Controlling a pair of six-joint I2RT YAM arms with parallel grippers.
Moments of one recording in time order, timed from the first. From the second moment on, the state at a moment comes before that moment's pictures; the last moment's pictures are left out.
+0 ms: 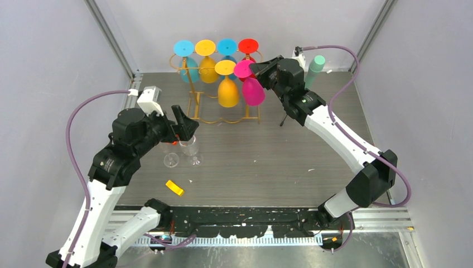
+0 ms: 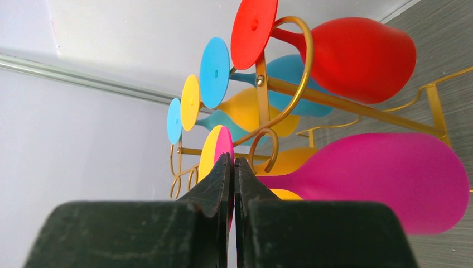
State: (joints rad) left arm -0.42 0.81 1.26 -0.78 0.04 -0.43; right arm 0.58 1.52 1.49 -0.10 0.27 1.12
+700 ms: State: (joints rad) left arm -0.42 0.83 1.12 -0.58 0.19 -0.67; right arm 0.58 1.20 1.22 0.08 0.05 1.27
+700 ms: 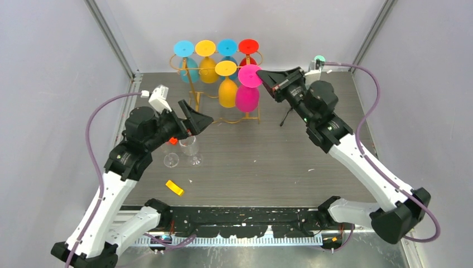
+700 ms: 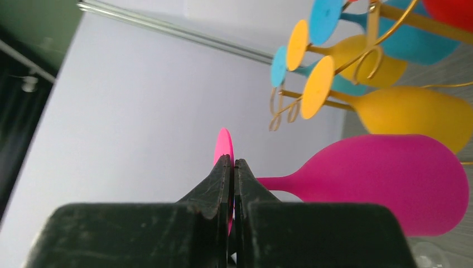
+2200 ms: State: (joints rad) left arm -0.40 0.94 0.86 0.55 0.57 -1.51; right arm 0.70 0.93 0.82 0.41 0.26 1.73
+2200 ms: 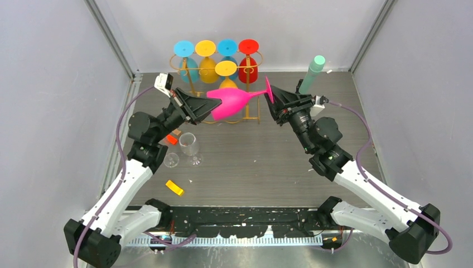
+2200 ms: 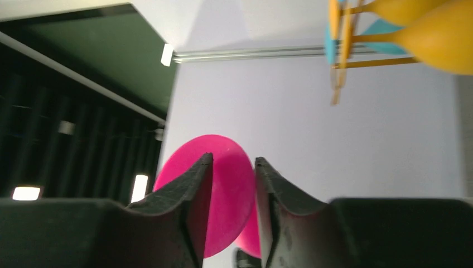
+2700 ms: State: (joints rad) left arm -0.42 0.96 1.23 -0.39 0.50 -0.75; right arm 0.70 0.77 0.76 0.01 0.41 1.48
